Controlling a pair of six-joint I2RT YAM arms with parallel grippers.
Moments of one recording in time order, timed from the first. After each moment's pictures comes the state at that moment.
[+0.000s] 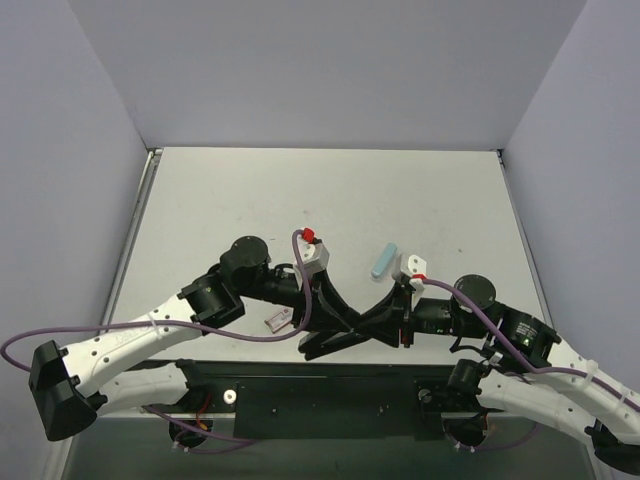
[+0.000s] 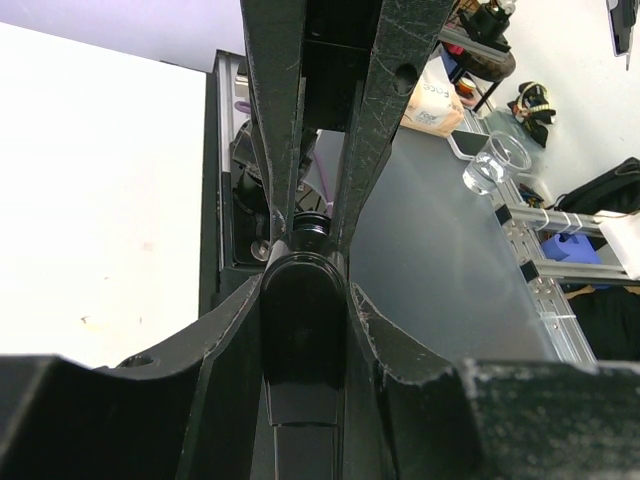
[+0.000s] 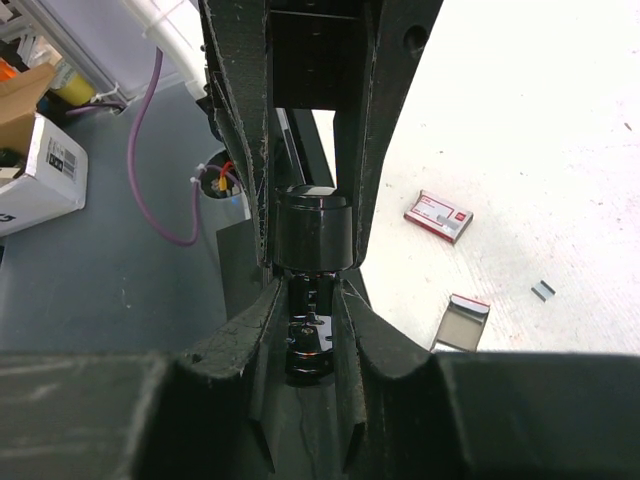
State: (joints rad) left arm -0.96 1.06 0.89 0.08 0.81 -0.34; right arm 1.01 0.60 0.78 -0.41 -0.36 0.18
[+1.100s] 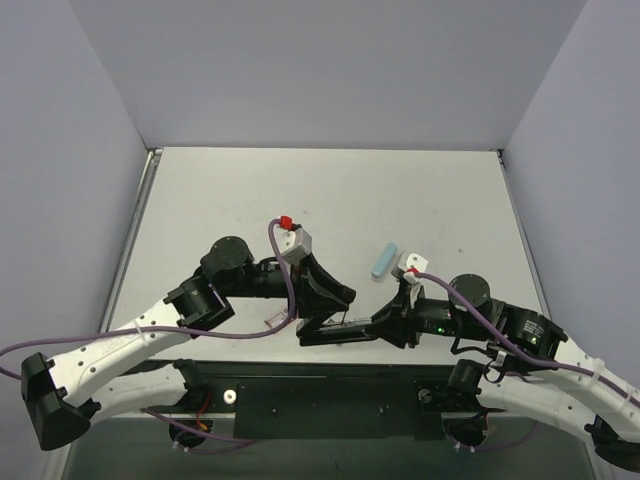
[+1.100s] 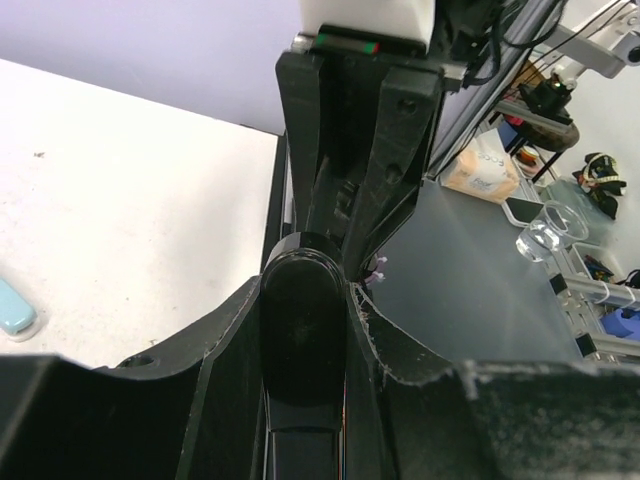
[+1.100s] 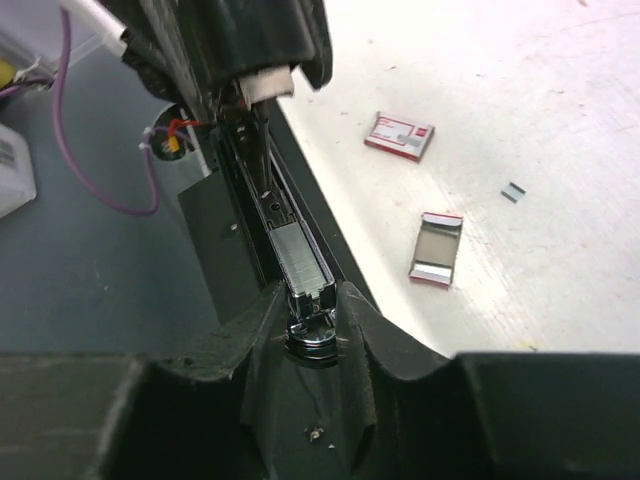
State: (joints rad) left arm -0.94 0.97 0.88 0.13 0.65 -0.36; right arm 1.02 0.61 0.84 -0.61 -0.25 0.23
